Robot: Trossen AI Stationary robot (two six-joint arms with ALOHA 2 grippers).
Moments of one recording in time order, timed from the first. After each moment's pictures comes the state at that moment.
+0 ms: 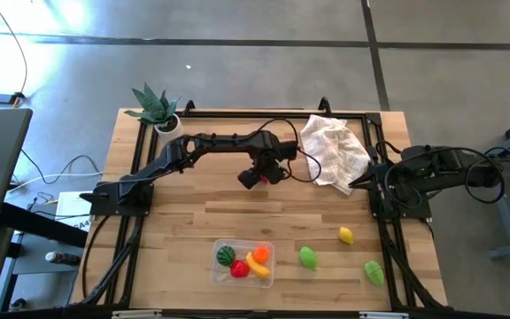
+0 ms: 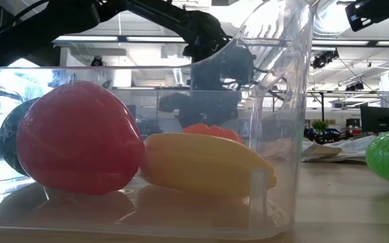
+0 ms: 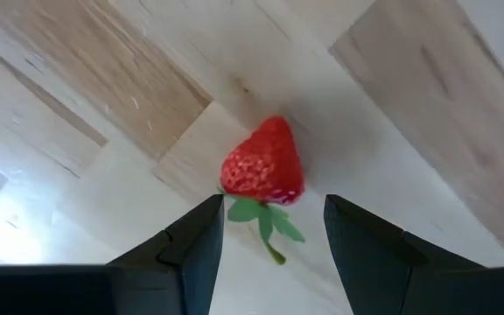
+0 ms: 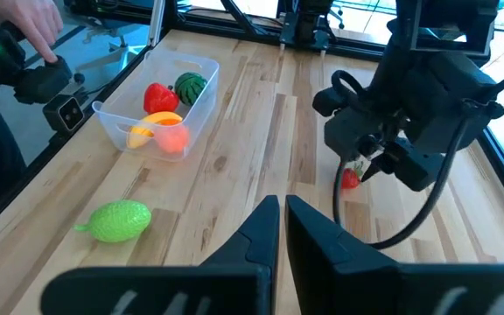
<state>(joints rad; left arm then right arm) 0.32 2.42 2.11 -1.24 -0.03 1.03 0.13 0.37 0.72 -0.80 -0.01 -0.10</state>
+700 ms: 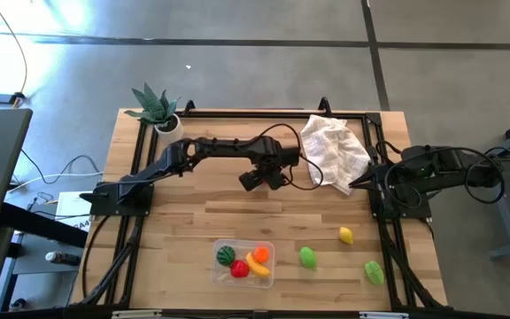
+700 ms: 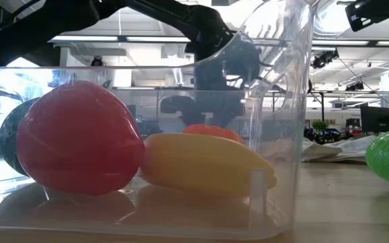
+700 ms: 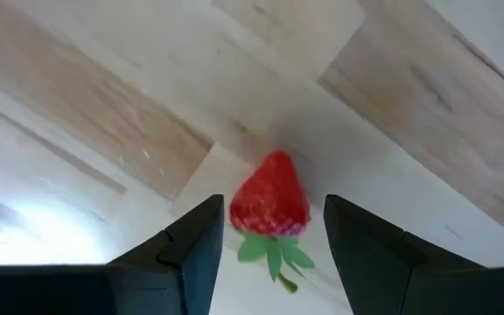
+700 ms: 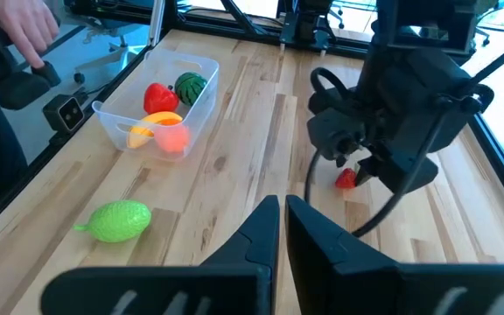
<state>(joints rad) 0.27 2.42 2.11 -1.21 -0.07 1.13 0.13 0.37 0.72 -0.80 -0.01 -0.10</state>
